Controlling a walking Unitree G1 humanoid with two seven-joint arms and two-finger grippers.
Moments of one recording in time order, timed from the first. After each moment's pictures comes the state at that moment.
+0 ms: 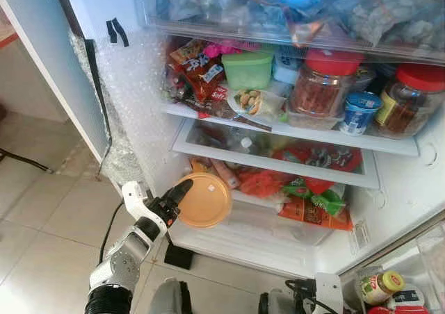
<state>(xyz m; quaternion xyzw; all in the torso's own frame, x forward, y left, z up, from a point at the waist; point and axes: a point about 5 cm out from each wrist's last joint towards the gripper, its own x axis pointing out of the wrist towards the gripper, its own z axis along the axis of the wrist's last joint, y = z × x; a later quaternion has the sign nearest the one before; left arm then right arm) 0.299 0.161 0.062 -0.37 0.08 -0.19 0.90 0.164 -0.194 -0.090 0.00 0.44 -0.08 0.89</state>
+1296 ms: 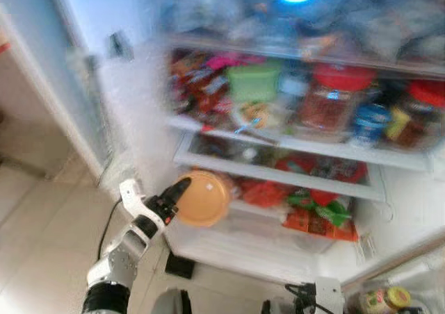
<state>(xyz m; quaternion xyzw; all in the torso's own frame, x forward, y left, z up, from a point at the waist) 0.304 0.163 0.067 -0.36 0.08 -0.20 0.91 0.162 -0.193 -0.091 0.00 0.45 -0.09 0.89</state>
